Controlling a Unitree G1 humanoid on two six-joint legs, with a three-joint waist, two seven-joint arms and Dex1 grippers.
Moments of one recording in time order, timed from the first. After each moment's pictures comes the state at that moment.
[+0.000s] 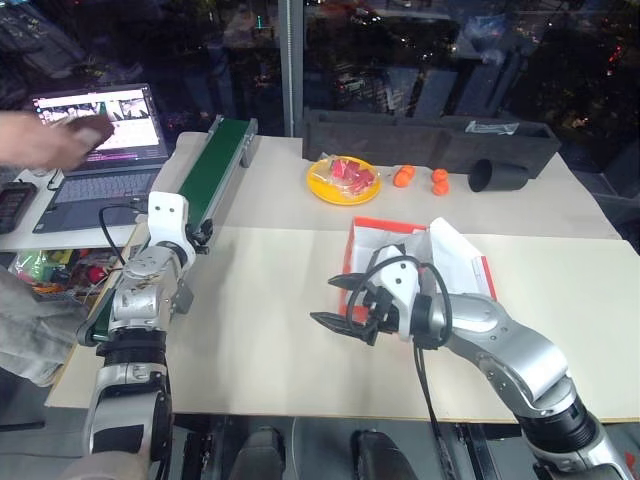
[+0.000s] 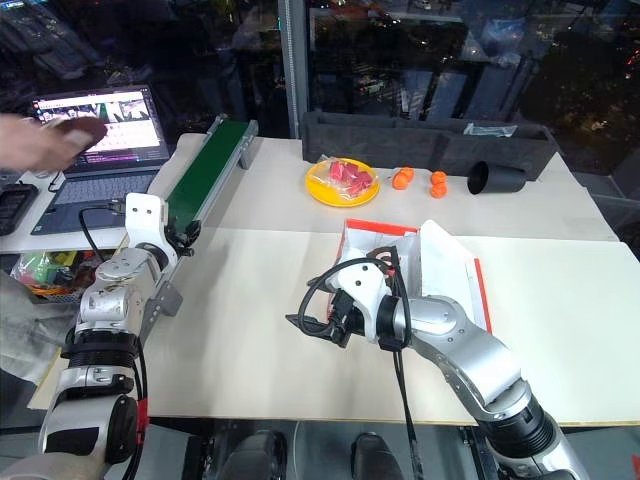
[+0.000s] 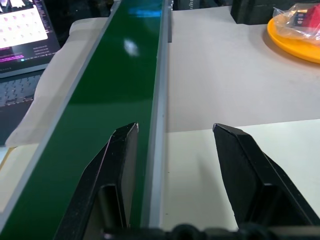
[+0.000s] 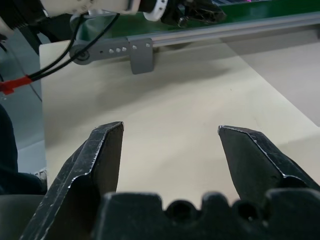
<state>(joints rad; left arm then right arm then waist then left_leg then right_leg) -0.64 0.45 0.20 0.41 -0.16 0.37 -0.25 -0.38 -0.55 0.26 -0.59 0.47 0.77 0.61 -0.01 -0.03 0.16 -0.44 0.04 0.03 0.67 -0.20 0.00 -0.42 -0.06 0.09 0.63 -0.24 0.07</state>
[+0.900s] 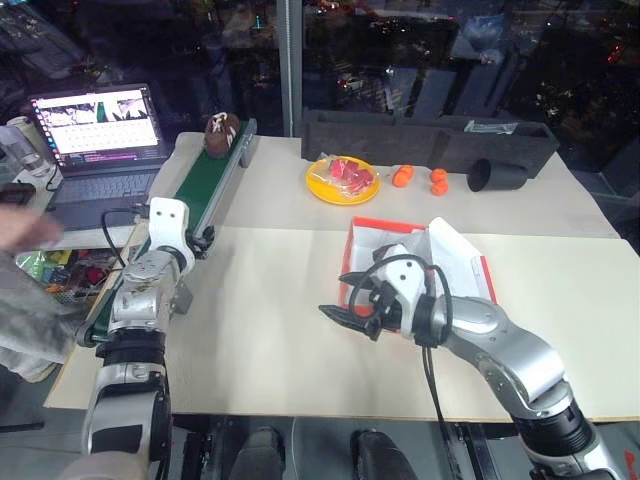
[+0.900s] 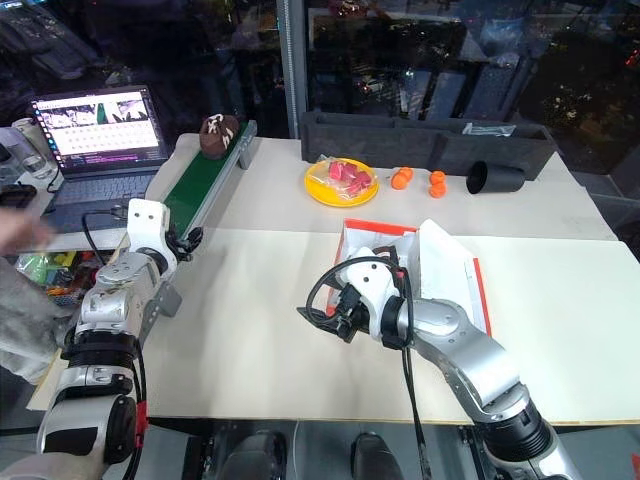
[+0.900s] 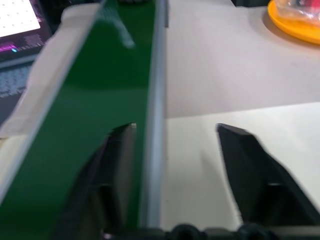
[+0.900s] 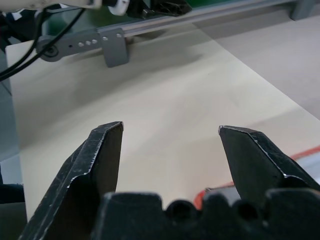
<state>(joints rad) -0.64 0.46 0.21 0.47 -0.14 0.34 -0.29 -0.36 -0.53 0.22 -0.56 0.44 0.78 0.56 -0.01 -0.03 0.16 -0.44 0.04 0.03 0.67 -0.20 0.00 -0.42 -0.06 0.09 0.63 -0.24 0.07</state>
